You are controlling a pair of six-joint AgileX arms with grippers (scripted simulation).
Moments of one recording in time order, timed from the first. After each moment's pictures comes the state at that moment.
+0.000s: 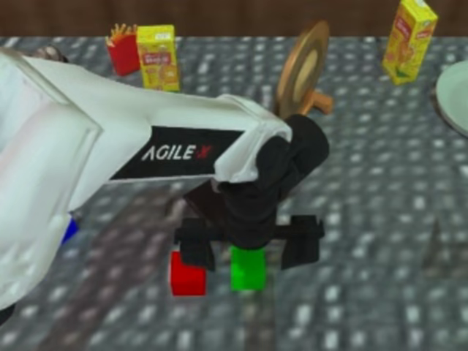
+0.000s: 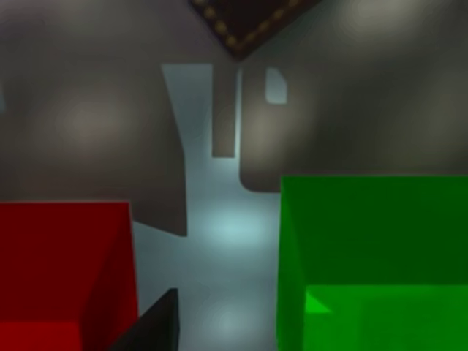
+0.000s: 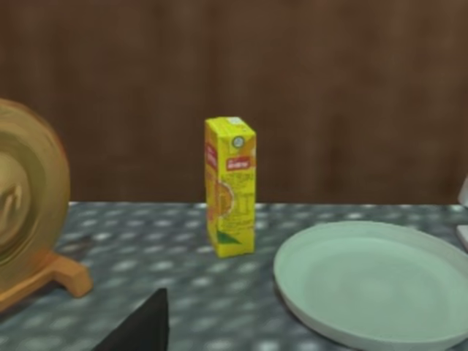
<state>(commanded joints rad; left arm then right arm) -0.82 2.15 1.45 -0.87 0.00 -0.81 0.01 0.00 0.00 0.00 0.00 0.00</state>
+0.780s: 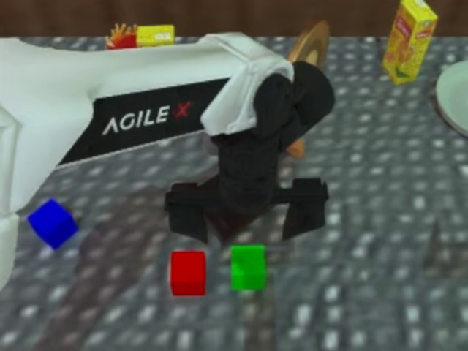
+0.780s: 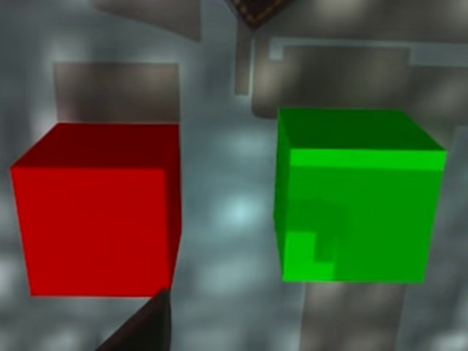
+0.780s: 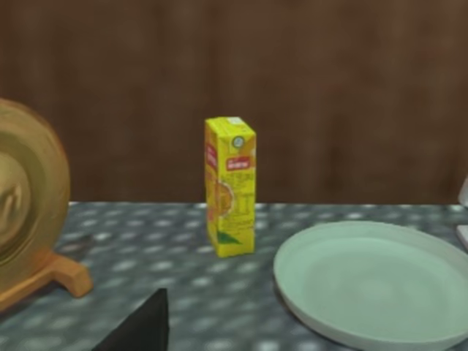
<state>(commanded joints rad) -0.80 2.06 1.60 -1.11 0.00 -0.82 0.01 0.00 0.00 0.00 0.00 0.00</state>
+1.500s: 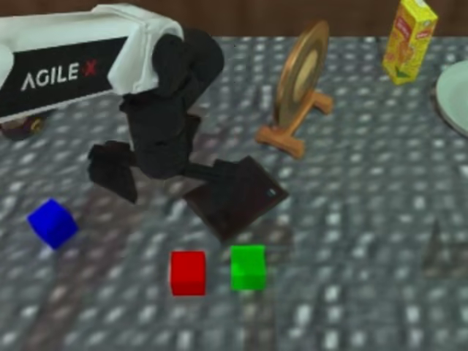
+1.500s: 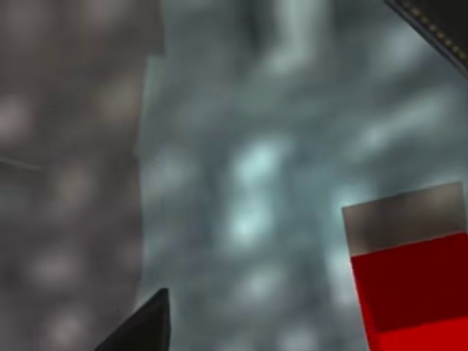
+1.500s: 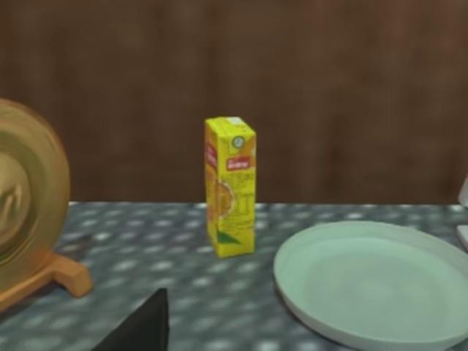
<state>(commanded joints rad) -0.53 2.02 1.51 -1.07 0.00 -0.28 0.01 0.00 0.00 0.00 0.00 0.00</state>
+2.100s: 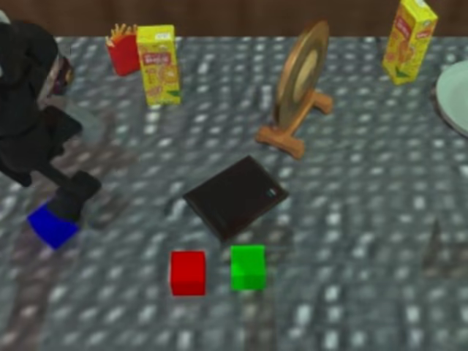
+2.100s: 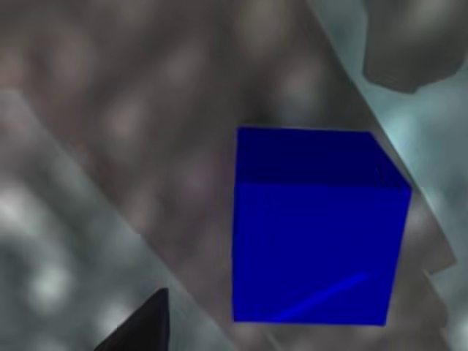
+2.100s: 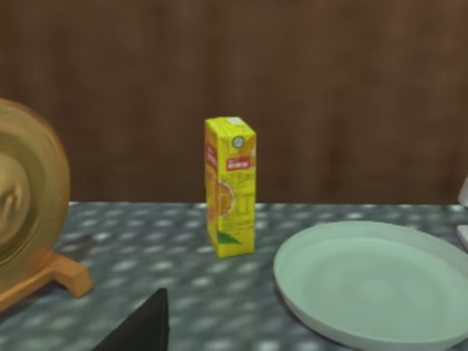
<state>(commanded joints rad) -0.11 1.91 1.33 -1.00 0.00 0.56 0.01 0.00 0.00 0.00 0.00 0.00</state>
